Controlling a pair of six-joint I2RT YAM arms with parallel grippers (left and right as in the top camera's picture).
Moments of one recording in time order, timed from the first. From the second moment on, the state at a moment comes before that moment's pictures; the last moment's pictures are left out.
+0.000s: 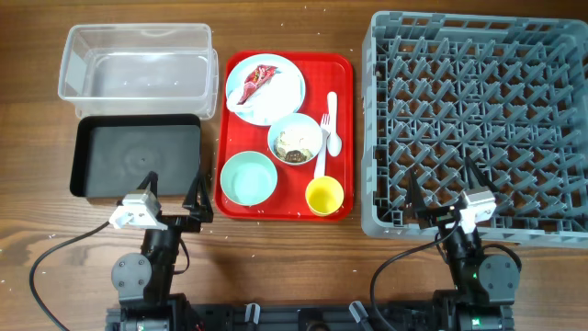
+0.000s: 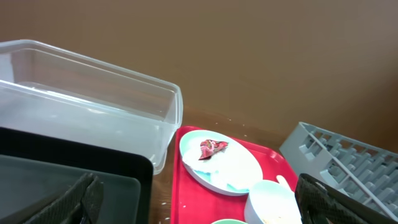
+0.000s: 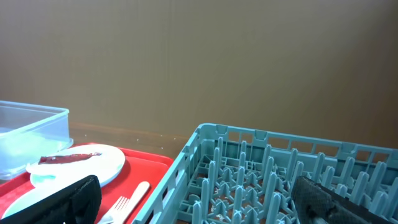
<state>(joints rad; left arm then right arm) 0.07 0.01 0.01 0.01 0.19 -0.37 0.02 0.02 0.03 0.11 -0.18 -0.03</state>
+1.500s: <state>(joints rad) -0.27 2.34 1.89 -0.81 0.19 0.19 0.02 1.25 0.91 -0.49 -0.32 -0.03</state>
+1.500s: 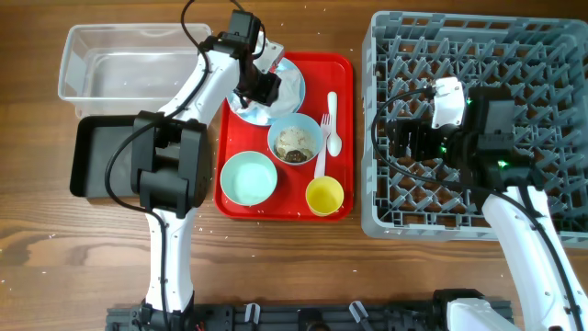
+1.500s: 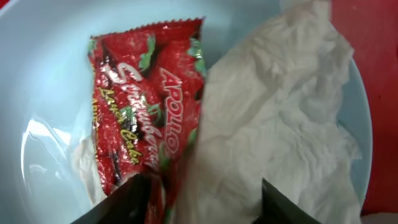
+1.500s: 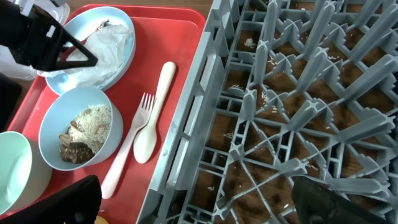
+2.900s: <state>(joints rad) -0.11 1.93 1.89 -1.30 0.44 -0.04 0.02 1.25 0.91 -0.47 -0.32 -0.01</state>
